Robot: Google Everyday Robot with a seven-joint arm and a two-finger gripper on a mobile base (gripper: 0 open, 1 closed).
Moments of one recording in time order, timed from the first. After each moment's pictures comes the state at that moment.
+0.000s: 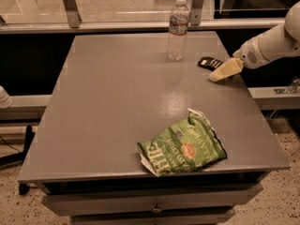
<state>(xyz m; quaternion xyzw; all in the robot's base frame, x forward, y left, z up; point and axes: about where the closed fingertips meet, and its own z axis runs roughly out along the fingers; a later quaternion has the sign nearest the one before) 0.696 -0.262 0.827 -0.37 0.86 0.11 0.34</state>
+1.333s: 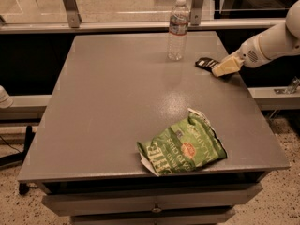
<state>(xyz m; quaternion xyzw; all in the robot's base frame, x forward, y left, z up) 0.694 -0.260 0.831 -0.37 0.86 0.12 0.34</state>
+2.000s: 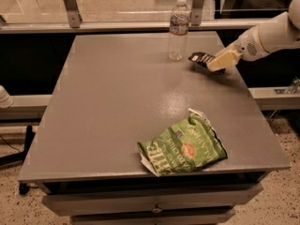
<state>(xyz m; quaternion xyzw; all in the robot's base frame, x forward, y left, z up) 0.689 -0.237 0.862 -0.41 0.83 0.14 0.36</state>
